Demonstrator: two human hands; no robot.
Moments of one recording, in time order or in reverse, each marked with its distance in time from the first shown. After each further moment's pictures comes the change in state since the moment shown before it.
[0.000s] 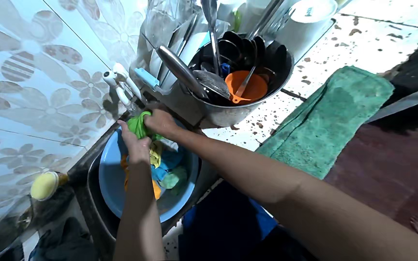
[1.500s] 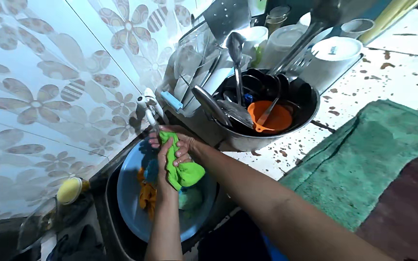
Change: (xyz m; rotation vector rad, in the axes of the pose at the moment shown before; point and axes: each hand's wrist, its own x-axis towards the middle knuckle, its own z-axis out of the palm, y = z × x) left_hand -0.043 0.000 -0.015 -0.350 -0.830 -0.537; right_hand 0.058 0.057 0.017 1.187 -0.885 -0.087
